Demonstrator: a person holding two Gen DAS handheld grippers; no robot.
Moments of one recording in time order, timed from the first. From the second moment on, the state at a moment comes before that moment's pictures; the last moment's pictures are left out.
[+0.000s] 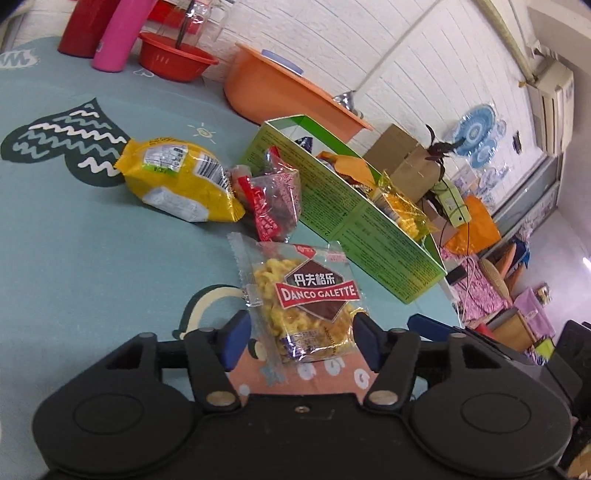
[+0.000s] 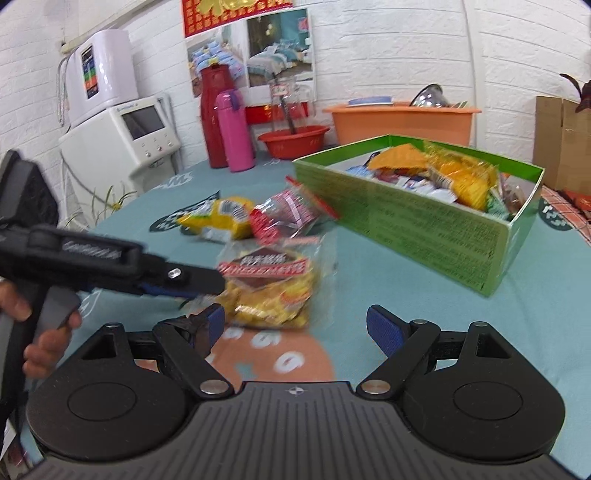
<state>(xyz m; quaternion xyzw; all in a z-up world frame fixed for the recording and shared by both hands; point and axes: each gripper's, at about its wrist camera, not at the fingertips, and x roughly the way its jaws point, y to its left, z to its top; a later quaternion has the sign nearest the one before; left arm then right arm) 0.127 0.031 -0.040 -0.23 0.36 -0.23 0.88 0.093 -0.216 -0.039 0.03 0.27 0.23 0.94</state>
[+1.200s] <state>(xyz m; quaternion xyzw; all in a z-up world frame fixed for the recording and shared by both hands) 0.226 -0.037 0.066 -0.17 0.26 -0.27 0.91 0.172 -0.255 0.040 0.09 0.16 0.22 0.96</state>
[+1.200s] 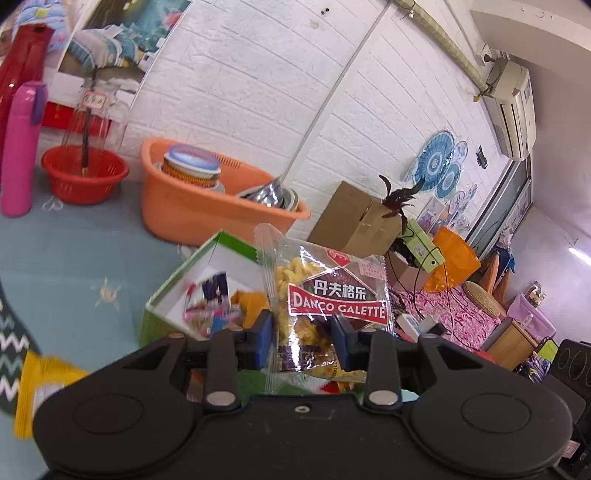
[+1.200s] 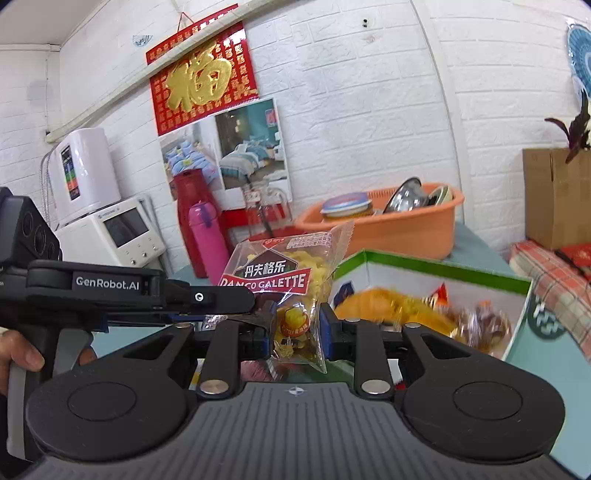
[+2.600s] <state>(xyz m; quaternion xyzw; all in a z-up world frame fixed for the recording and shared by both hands) 0.226 -0.018 0.009 -0.09 0.31 -0.18 0.93 0.121 -0.249 -0.003 0.06 0.20 0.18 0.96</state>
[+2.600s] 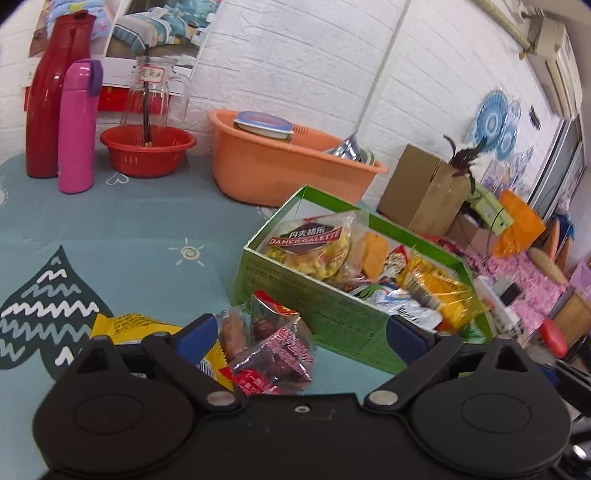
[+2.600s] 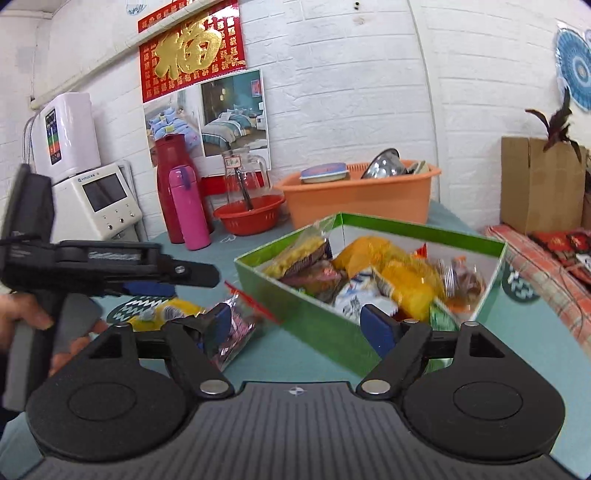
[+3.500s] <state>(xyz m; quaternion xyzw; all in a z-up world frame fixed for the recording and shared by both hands) 0.154 -0.031 -0.024 -0.20 0.35 -0.29 0.86 0.084 -0.261 -0.055 0.09 0.29 0.19 0.93</state>
